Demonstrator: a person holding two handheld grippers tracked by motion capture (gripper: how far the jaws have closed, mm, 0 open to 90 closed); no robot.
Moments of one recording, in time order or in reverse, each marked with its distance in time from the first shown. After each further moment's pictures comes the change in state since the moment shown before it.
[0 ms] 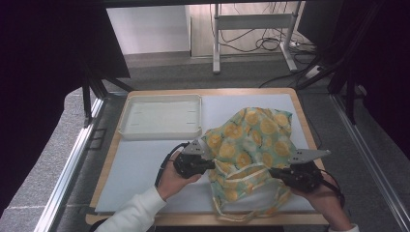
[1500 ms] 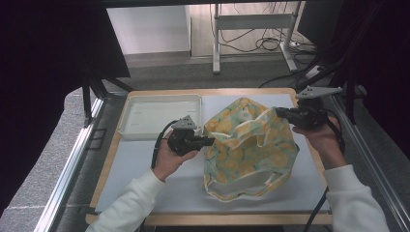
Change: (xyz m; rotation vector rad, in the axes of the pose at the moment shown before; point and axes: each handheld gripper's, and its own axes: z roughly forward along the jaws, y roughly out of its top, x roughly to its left) left arm 0.031 0.048 -0.030 -0.102 0.029 -0.048; right arm -0.084 0.114 -0.015 -0.142 -0.189 0.033
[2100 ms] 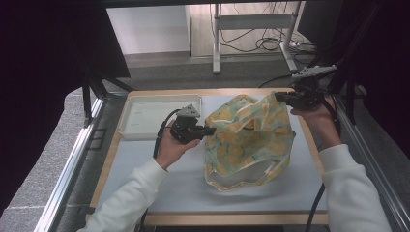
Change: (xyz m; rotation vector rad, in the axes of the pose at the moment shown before) left arm 0.013 0.028 0.004 0.022 0.037 0.009; right arm -0.025 0.038 0.017 0.033 -0.045 0.025
